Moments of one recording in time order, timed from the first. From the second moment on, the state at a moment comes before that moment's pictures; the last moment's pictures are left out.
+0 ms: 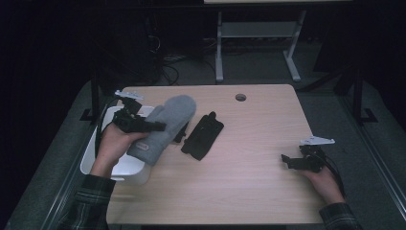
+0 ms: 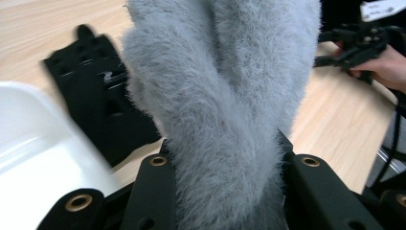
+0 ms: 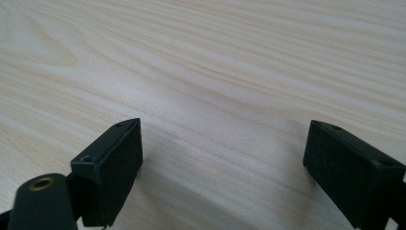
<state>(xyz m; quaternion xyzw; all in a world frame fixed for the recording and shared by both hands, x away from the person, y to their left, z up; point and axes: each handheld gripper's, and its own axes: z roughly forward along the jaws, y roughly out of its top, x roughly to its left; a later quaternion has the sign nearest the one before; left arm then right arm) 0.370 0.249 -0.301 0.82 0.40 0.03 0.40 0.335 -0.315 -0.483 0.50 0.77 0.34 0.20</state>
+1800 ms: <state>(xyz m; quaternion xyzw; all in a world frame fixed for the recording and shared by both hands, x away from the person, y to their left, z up) 0.398 0.348 -0.412 0.78 0.55 0.05 0.29 0.335 -0.314 -0.483 0.50 0.77 0.34 0.20</state>
